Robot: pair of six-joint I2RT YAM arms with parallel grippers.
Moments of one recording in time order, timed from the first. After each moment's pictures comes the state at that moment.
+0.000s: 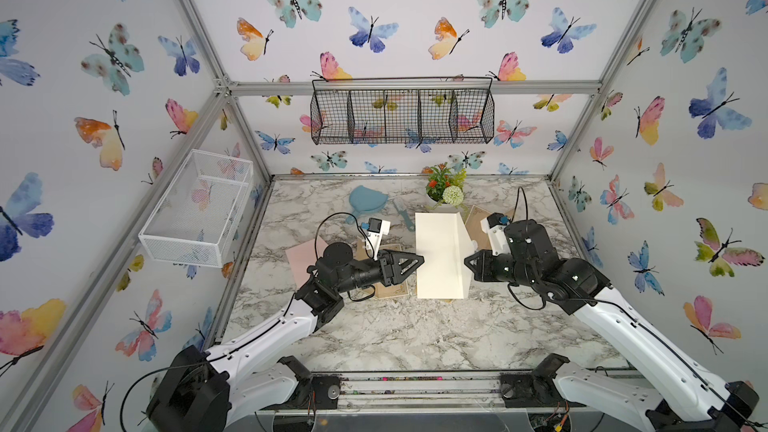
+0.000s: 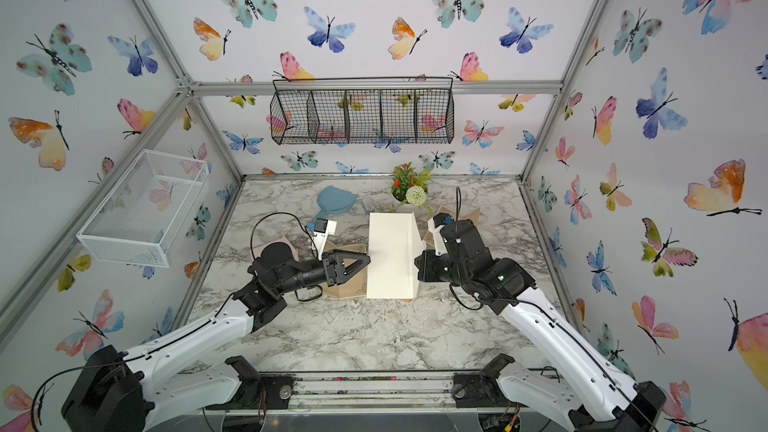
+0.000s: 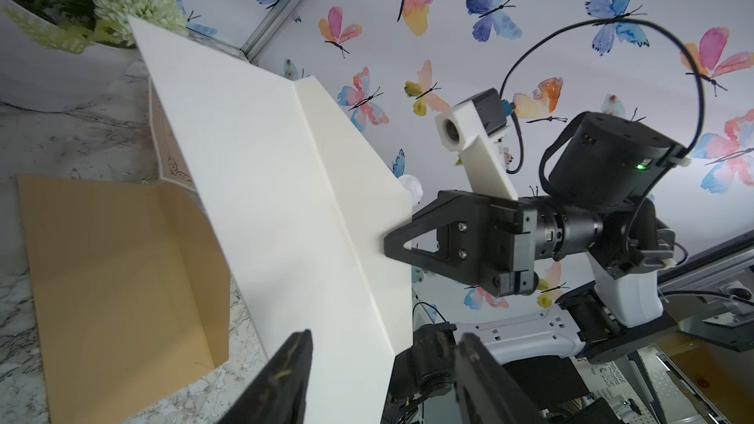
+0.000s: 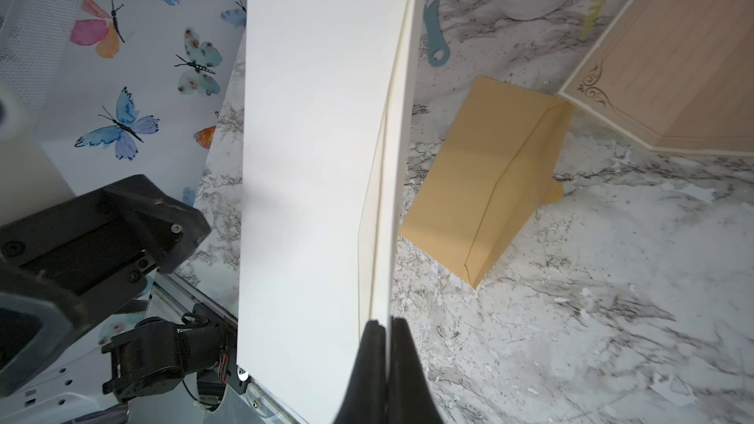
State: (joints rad) left arm -0.68 1.09 0.59 0.45 0.58 -0.85; right arm 0.69 1.02 1.06 -0.75 -0.15 0.57
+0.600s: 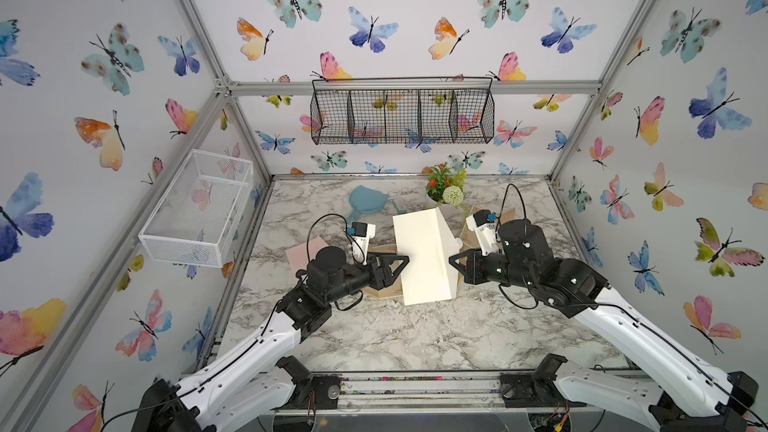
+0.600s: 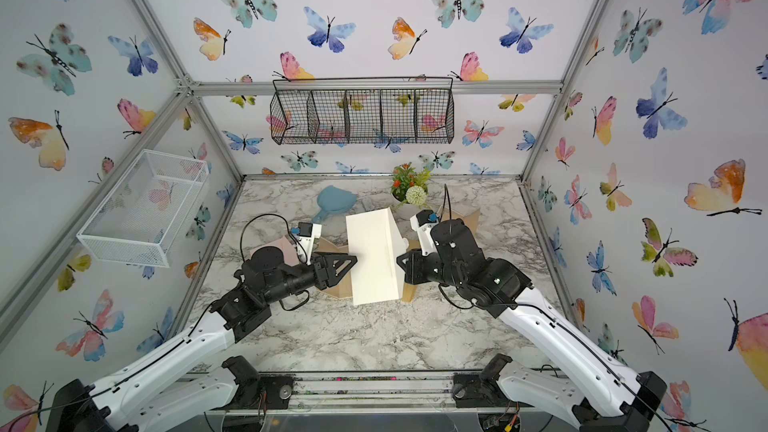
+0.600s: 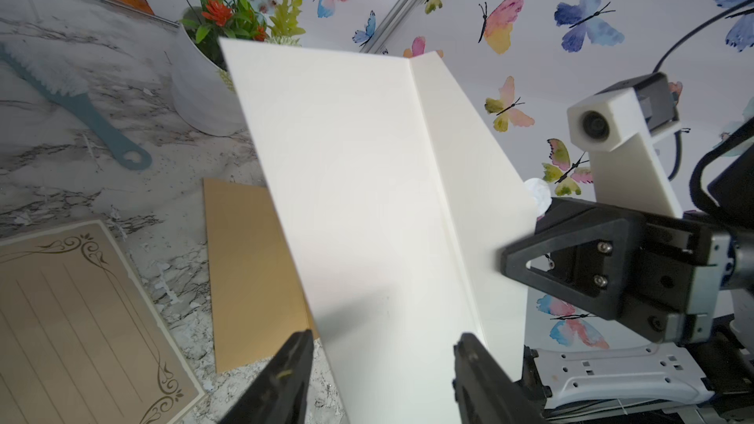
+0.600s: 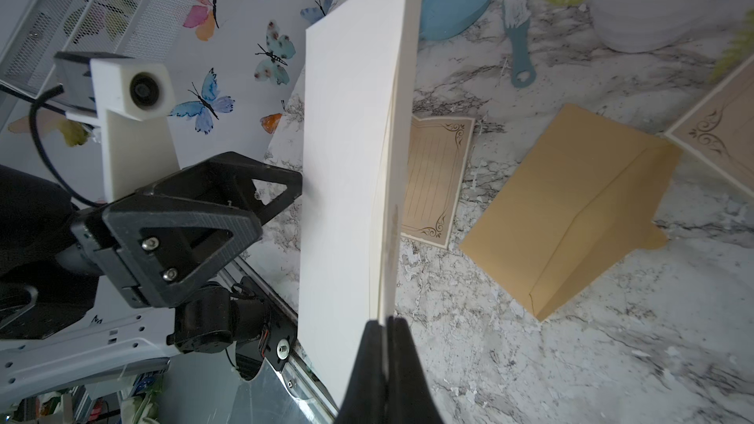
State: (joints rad) left arm -0.68 0.90 0.61 0.11 0.34 -0.69; right arm 0.78 1.02 1.11 -0.69 -0.16 0.56
